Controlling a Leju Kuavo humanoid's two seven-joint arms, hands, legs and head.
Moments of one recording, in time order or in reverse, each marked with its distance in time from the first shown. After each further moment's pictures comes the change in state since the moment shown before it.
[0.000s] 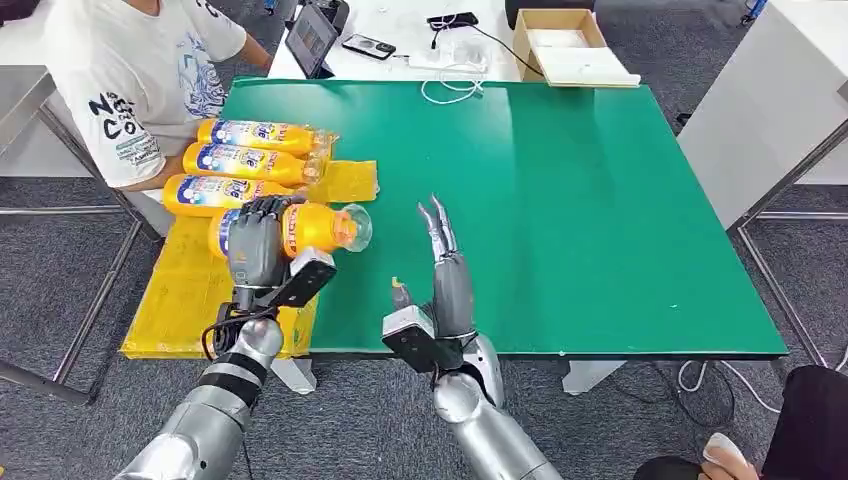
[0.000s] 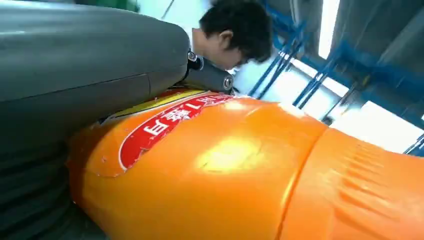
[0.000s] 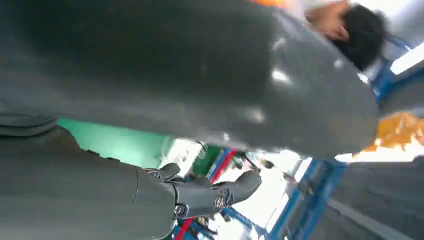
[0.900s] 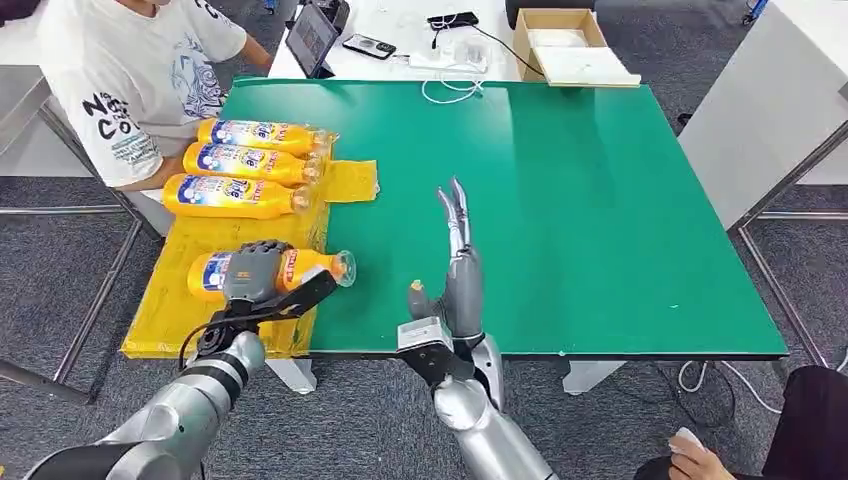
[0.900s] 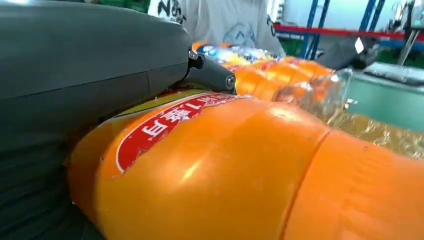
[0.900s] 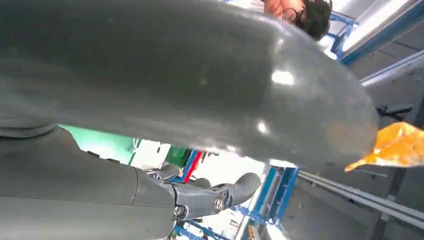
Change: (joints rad) left arm -0.136 0.092 0.067 0.409 -0.305 -0.077 0.264; right arm 0.035 -0.008 0.047 -0.153 -0.064 -0.012 -0.019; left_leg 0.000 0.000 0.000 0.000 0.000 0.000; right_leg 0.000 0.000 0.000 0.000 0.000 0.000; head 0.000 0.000
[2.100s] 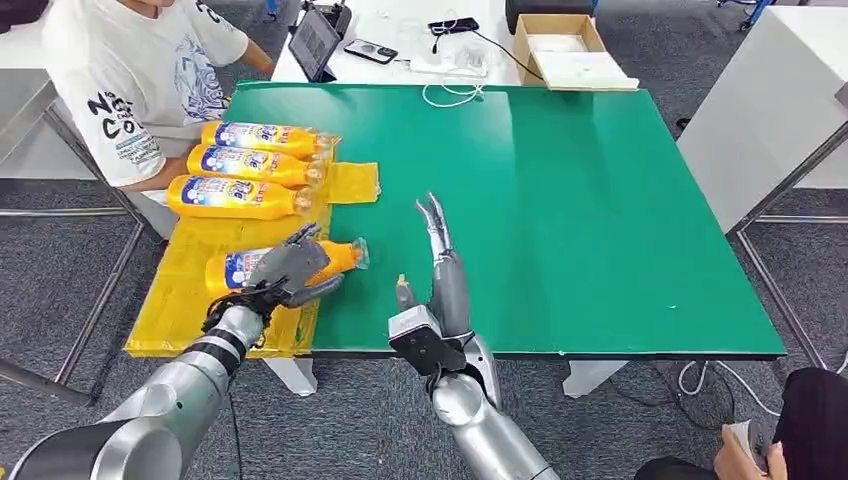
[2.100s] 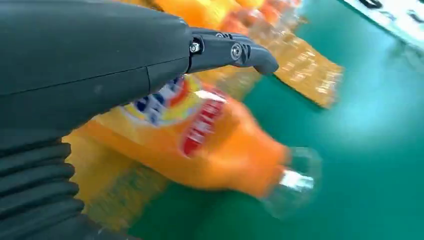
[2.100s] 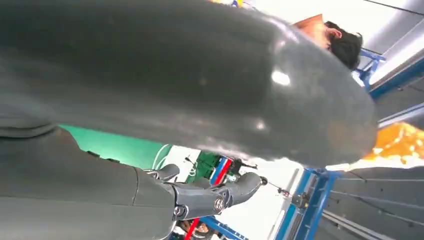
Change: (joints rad) left arm -0.078 -0.027 0.111 0.034 0.364 -0.572 -0.171; right arm -0.027 0.000 -0.018 0.113 -0.008 0.096 0.030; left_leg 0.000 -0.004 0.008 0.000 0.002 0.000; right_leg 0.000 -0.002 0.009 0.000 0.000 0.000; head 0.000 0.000
